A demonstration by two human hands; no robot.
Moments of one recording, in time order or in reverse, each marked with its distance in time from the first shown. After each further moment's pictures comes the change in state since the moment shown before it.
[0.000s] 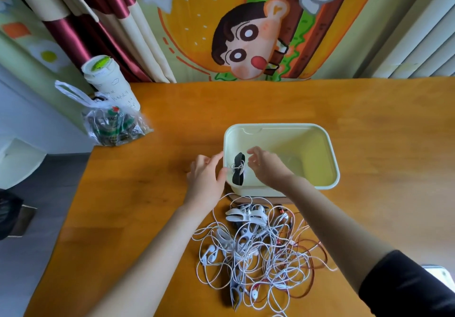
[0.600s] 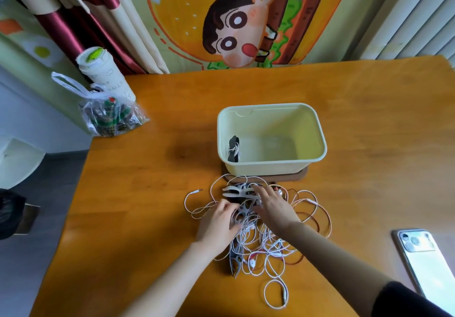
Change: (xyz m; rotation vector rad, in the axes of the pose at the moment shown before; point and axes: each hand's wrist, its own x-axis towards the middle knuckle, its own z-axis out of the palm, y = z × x) left_hand -0.101 -0.037 0.072 0.176 -0.372 0.137; right_hand -0.111 0.045 0.090 -0.116 -0.009 0.005
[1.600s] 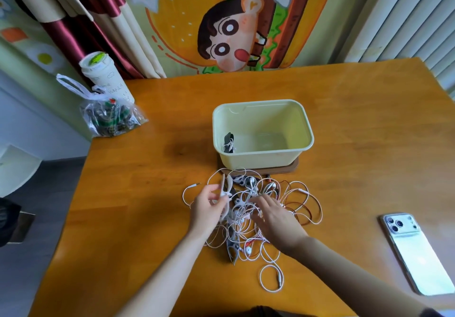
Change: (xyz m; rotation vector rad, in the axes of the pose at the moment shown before) left_hand -0.021 0.014 -0.022 -0.821 0.315 -0.246; right_hand -0.068 -0.016 -0.007 0.013 0.099 -0.165
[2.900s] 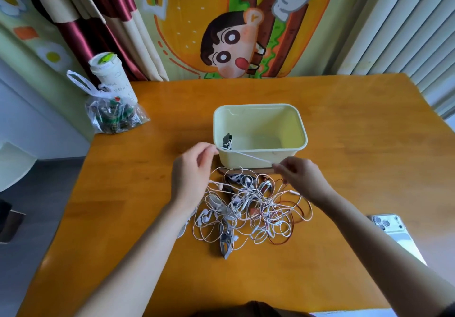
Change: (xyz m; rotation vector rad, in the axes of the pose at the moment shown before) left_hand -0.016 0.078 -0.043 0.190 0.254 0.628; right_hand 0.016 0.019 -0.088 0.318 0.250 0.291
